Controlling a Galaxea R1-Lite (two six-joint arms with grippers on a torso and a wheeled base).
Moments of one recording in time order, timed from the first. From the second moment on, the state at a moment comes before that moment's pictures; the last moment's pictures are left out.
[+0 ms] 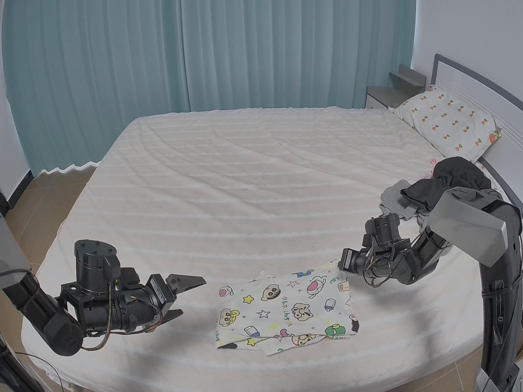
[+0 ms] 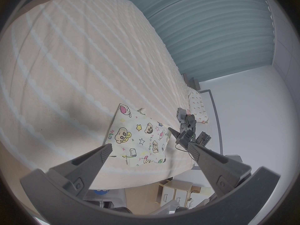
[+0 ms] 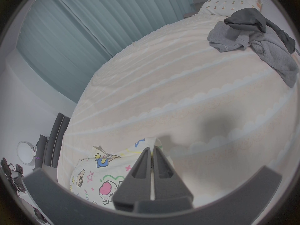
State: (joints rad) left arm -0.35 1.81 -0.27 -0.97 -0.33 -1.05; right arm 0.30 2.44 -1.08 -0.62 0.11 0.52
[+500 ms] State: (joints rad) left arm -0.35 1.94 -0.32 -1.06 -0.27 -0.96; right arm 0.29 2.42 -1.05 -0.62 0.11 0.51
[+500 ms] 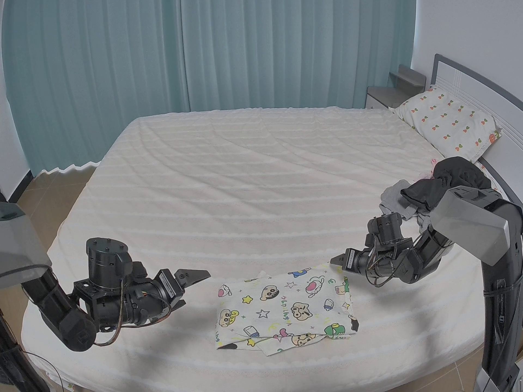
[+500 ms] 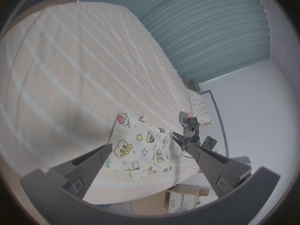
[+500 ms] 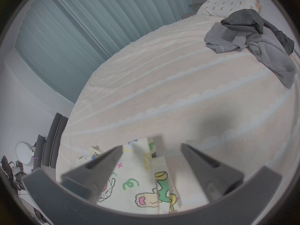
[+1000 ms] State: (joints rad) left arm -0.36 2.24 -0.59 -0.89 -0.20 -0.65; right arm 0.36 2.33 -0.80 -0.62 0.12 0.46
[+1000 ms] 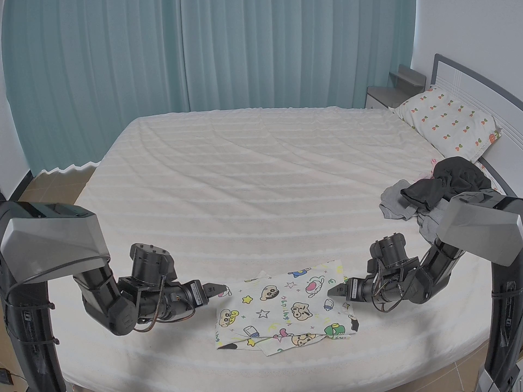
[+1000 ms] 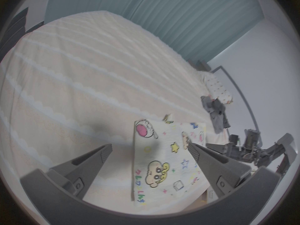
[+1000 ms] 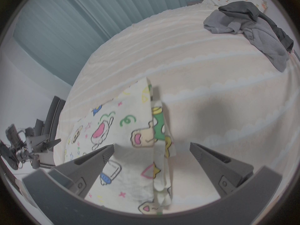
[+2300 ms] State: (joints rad) left arm -0.56 2.36 -0.87 -0.60 -0.07 -0.64; right arm 0.46 2.40 -0.80 -0.74 0.11 0.57
